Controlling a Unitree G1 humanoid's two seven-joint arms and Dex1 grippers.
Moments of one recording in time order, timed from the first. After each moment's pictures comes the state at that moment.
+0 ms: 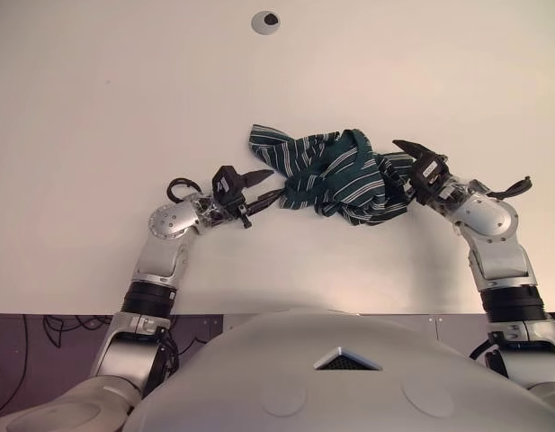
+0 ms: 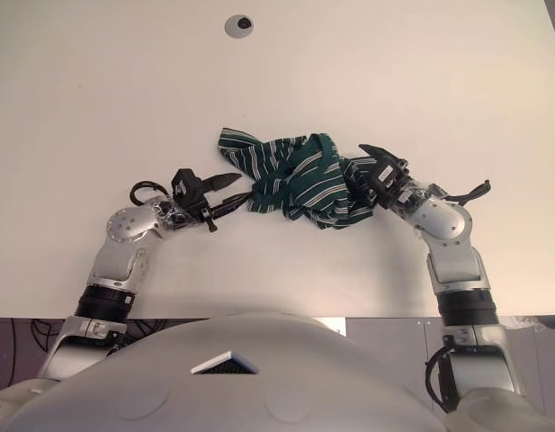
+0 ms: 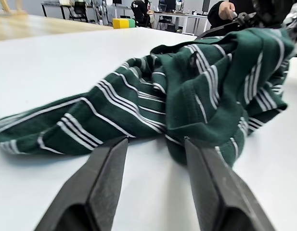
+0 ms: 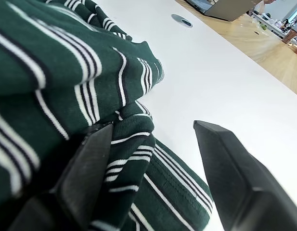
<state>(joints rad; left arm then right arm) 0.08 0.35 -0.21 0.13 -0.26 -0.04 -0.90 0.10 -0.56 0.10 0.09 0.03 -0.20 0.63</state>
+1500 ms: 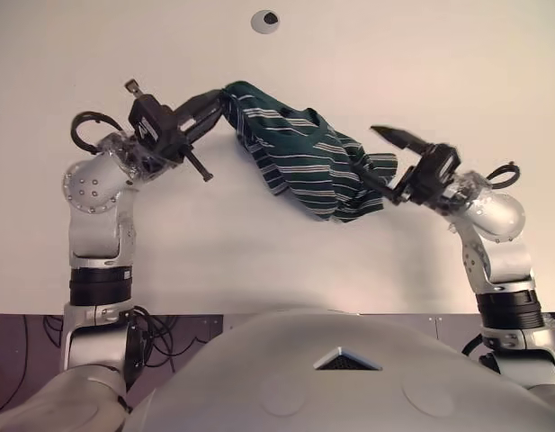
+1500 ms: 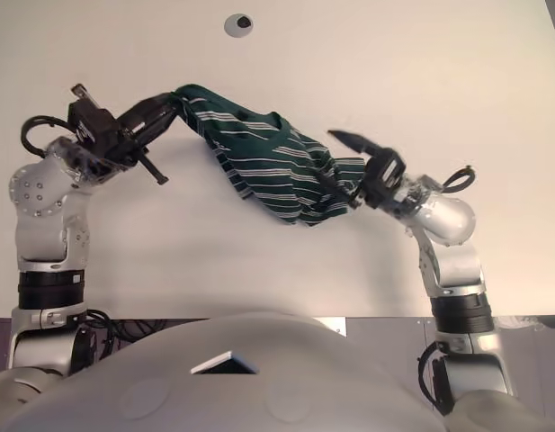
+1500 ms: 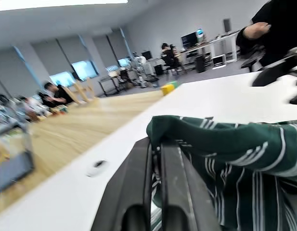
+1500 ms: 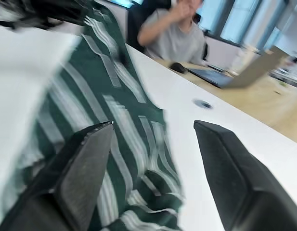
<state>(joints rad) -0.03 0.48 0.05 -0.10 -0.25 -0.19 -0.83 0.12 -0.53 0.12 -0.14 0.32 -0.20 0.84</state>
